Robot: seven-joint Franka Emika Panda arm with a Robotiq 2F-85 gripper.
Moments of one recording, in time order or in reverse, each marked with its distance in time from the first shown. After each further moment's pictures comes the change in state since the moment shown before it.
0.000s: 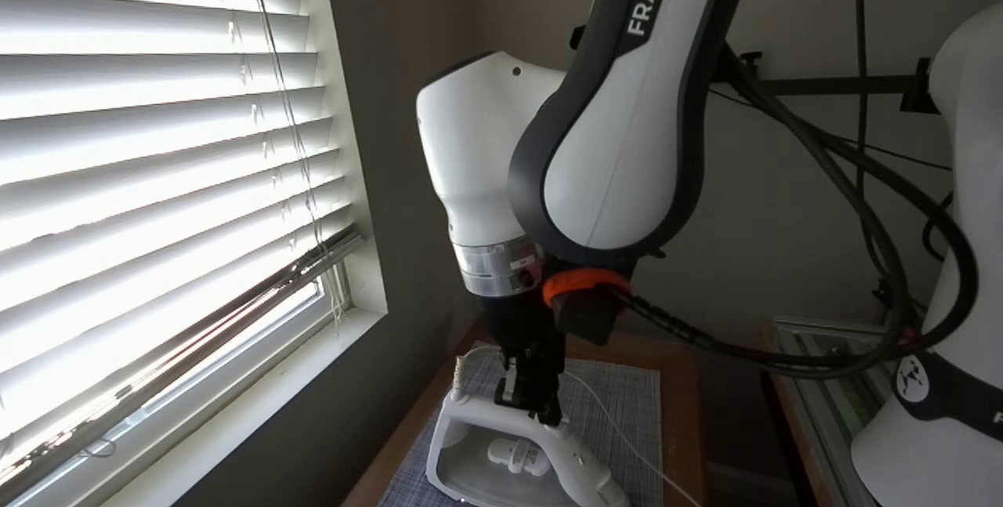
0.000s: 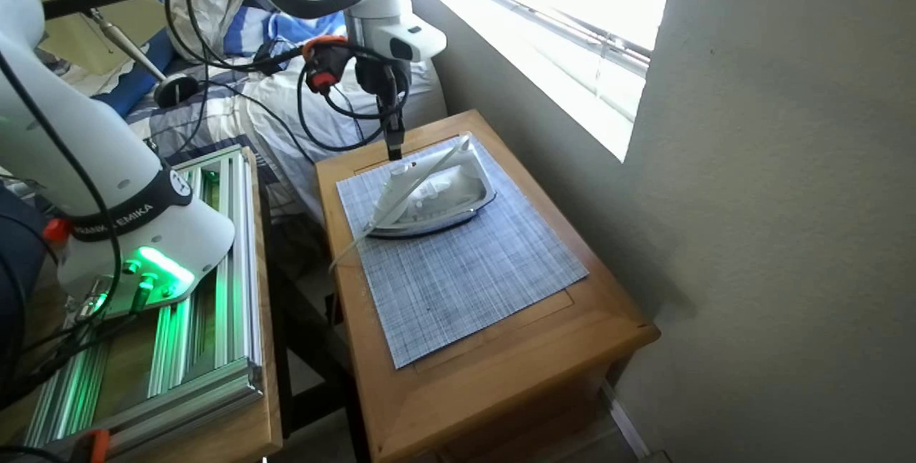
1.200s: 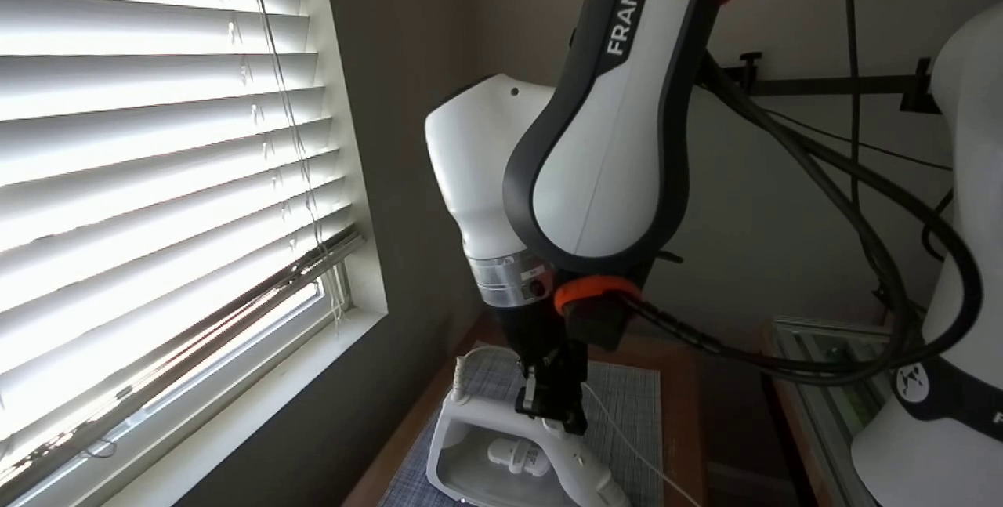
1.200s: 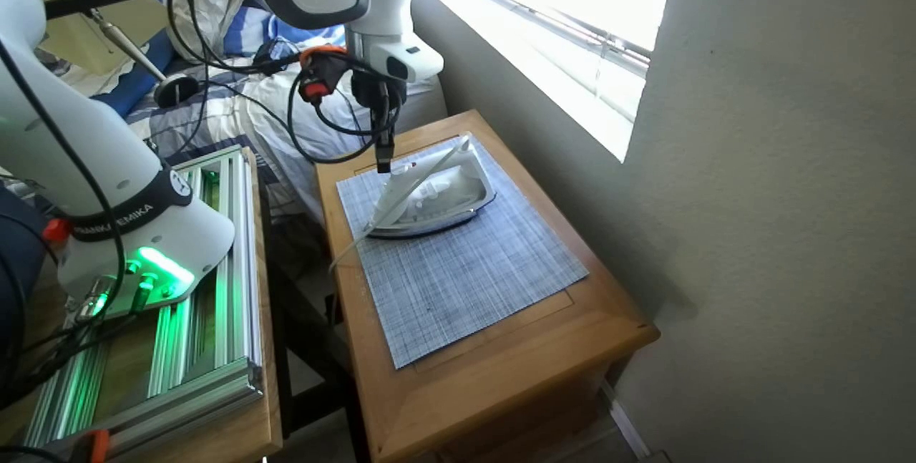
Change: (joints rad) arm -0.017 0.029 -0.003 0.000 0.046 -0.054 -0.006
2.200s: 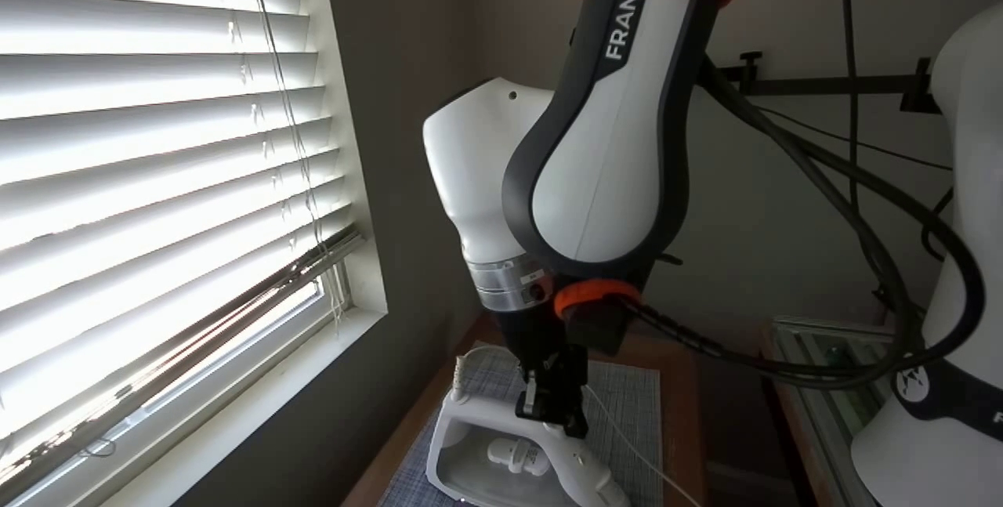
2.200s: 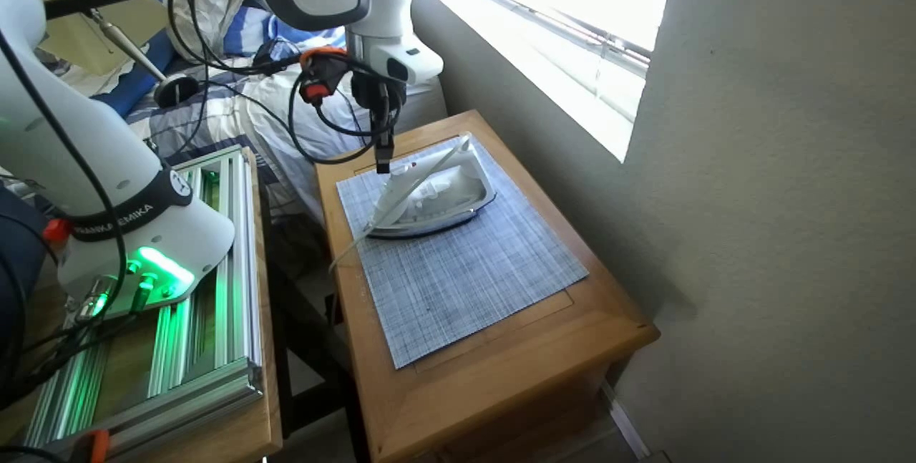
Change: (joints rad) arm 0.002 0.010 0.005 0.003 0.001 0.000 -0.001
